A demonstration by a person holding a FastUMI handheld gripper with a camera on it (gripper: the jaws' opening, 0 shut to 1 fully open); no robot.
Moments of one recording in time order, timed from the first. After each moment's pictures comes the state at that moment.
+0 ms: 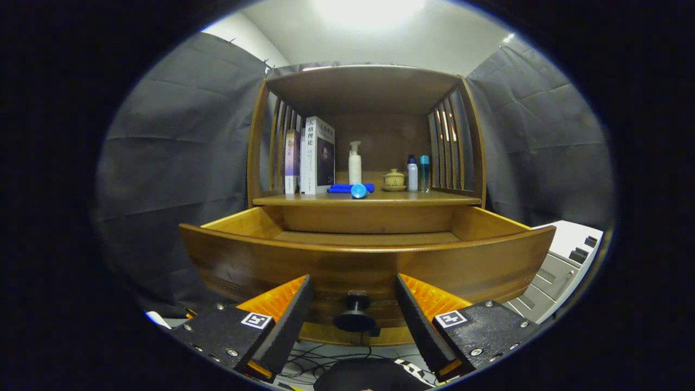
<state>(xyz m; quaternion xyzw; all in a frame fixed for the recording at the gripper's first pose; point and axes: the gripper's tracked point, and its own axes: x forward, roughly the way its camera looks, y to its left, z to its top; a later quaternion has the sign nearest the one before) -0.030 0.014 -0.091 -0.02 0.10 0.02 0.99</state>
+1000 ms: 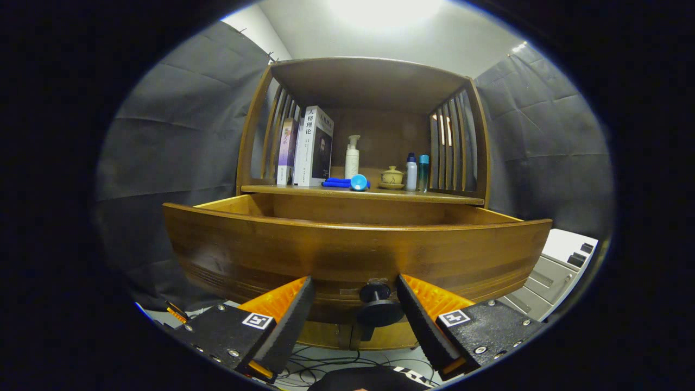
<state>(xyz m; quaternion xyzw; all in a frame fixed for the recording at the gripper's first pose) 0.000 0.024 -0.105 -0.04 0.08 0.00 1.00</state>
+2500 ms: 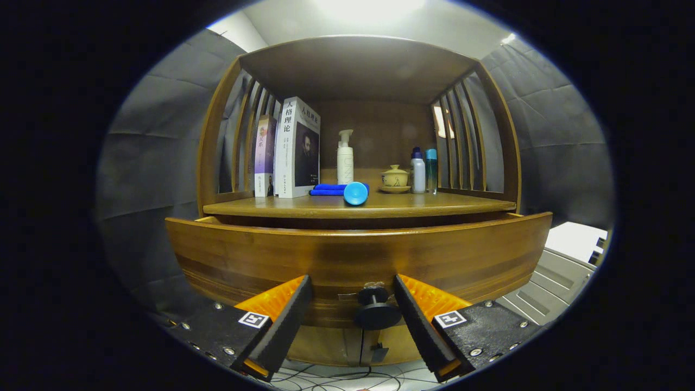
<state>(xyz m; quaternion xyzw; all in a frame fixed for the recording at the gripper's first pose) 0.113 0.024 -0.104 -0.01 0.09 -0.02 1.00</state>
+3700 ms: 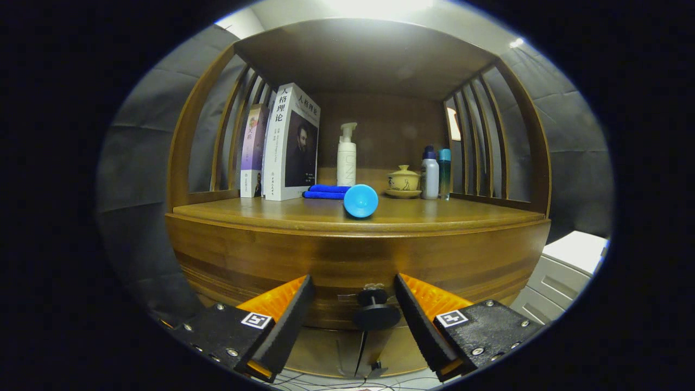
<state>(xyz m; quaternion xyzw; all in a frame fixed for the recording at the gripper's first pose) 0.174 0.021 -0.100 -0.04 0.08 -0.02 1.00</state>
